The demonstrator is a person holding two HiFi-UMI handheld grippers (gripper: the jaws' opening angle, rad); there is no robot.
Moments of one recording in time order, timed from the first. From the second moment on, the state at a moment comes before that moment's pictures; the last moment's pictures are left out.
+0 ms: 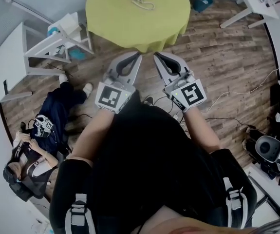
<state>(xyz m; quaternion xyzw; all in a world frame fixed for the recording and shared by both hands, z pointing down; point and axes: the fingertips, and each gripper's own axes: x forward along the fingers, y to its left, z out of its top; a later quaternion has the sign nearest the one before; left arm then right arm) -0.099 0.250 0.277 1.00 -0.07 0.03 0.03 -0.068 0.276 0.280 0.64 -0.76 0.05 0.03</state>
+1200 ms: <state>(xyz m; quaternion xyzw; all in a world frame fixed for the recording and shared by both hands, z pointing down) -0.056 0.029 0.295 1.00 -0.04 0.02 0.04 -0.022 0.059 0.297 0.68 -0.73 0.07 0.06</state>
